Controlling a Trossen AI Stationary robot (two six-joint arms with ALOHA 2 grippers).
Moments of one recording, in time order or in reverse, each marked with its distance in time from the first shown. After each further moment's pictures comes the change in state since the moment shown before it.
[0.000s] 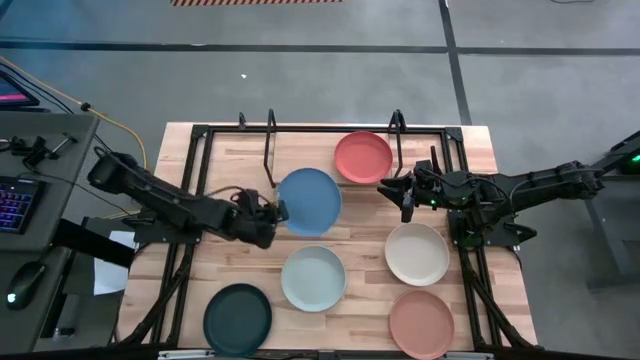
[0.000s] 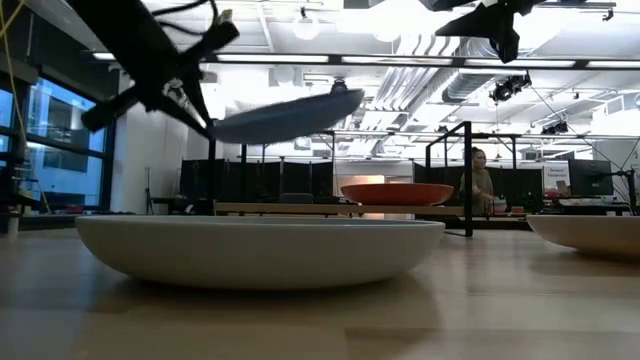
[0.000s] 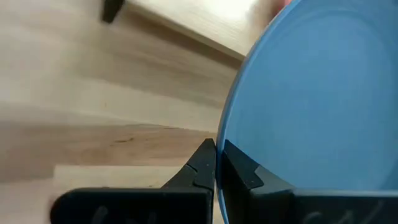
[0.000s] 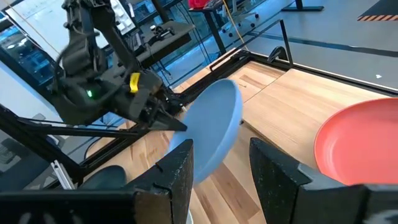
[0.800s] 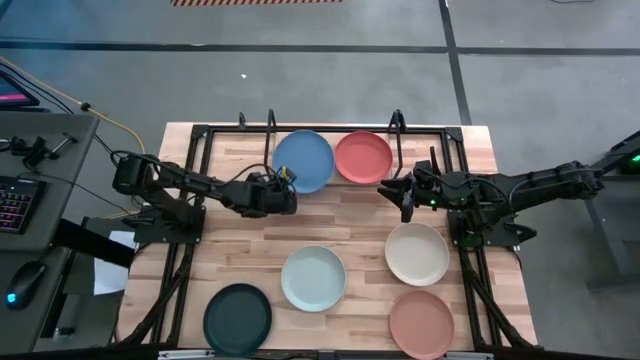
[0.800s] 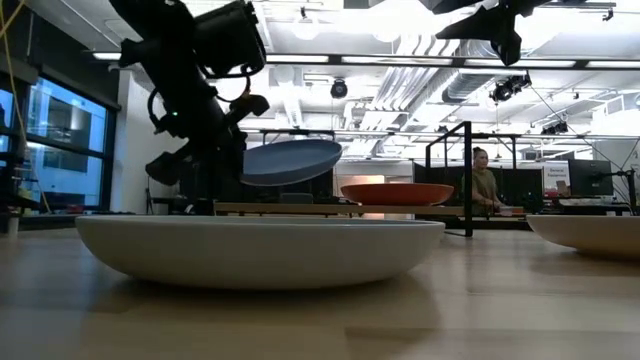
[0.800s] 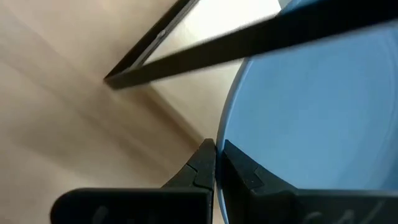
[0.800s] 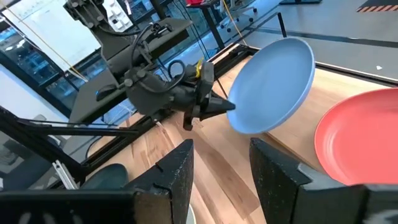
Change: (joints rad) left arm 0.327 0.195 -0.001 0.188 -0.026 -0.203; right arm 0.000 0.000 0.000 -0.019 -0.004 0.035
